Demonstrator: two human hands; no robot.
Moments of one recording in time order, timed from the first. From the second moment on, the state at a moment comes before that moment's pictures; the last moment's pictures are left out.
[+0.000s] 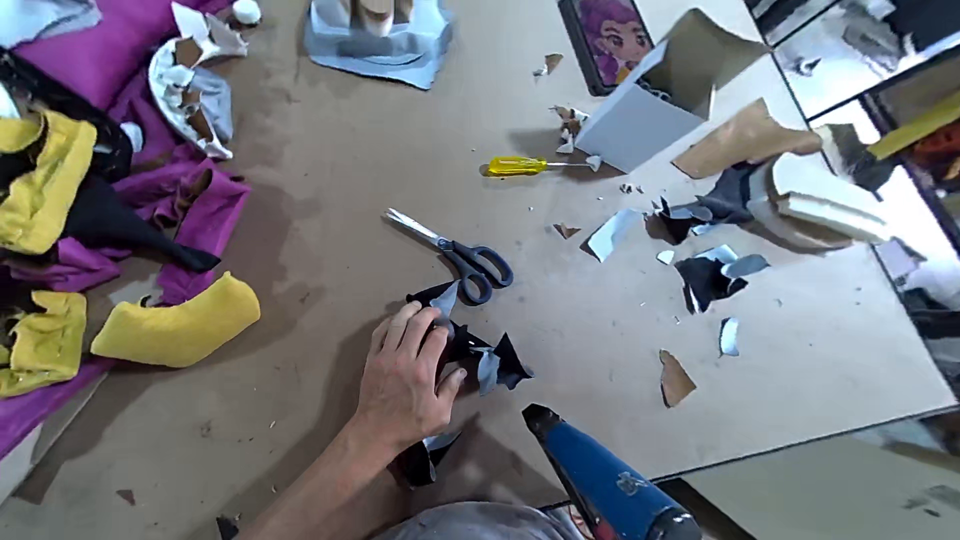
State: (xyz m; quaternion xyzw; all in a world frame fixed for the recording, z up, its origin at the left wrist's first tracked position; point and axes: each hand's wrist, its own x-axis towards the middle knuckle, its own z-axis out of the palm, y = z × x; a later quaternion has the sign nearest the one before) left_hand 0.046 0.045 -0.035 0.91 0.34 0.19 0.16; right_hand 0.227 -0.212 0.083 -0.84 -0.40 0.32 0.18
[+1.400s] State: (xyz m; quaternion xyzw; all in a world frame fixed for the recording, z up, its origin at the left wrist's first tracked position) left_hand 0.043 0.092 0.008 0.50 0.23 0.27 0.79; right_hand 0.259 -0.159 0.059 -0.91 -0.39 0.15 0.05
